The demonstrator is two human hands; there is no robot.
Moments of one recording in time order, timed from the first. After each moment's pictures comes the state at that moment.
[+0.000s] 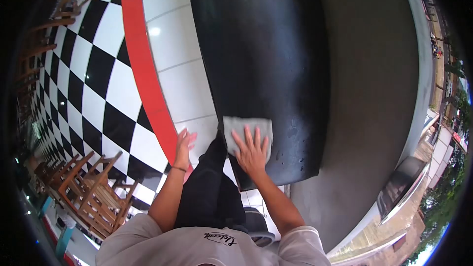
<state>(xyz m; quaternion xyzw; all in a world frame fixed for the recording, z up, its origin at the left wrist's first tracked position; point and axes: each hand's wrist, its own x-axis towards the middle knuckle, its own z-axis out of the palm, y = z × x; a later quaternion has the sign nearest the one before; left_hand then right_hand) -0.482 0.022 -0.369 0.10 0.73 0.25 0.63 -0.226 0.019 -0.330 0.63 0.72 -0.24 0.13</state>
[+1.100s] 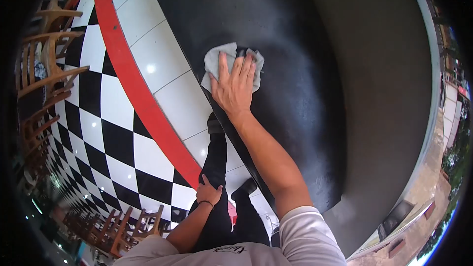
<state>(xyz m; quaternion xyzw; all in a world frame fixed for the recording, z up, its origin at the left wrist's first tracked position) -0.555 0.285 -0.366 0.44 0.67 -0.42 0.42 -0.353 0.585 -0.373 0.74 0.66 -0.03 -0.12</state>
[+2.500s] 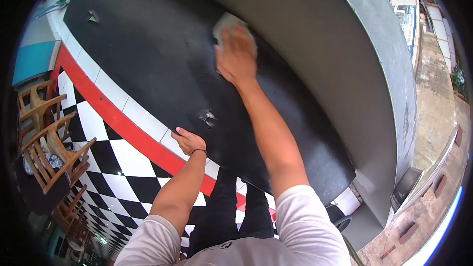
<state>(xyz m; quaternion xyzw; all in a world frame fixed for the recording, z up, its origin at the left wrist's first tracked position) -0.405 0.622 -0.405 0.38 0.89 0.09 0.25 -0.161 0.722 -0.386 0.84 0.53 -0.04 -0.12</state>
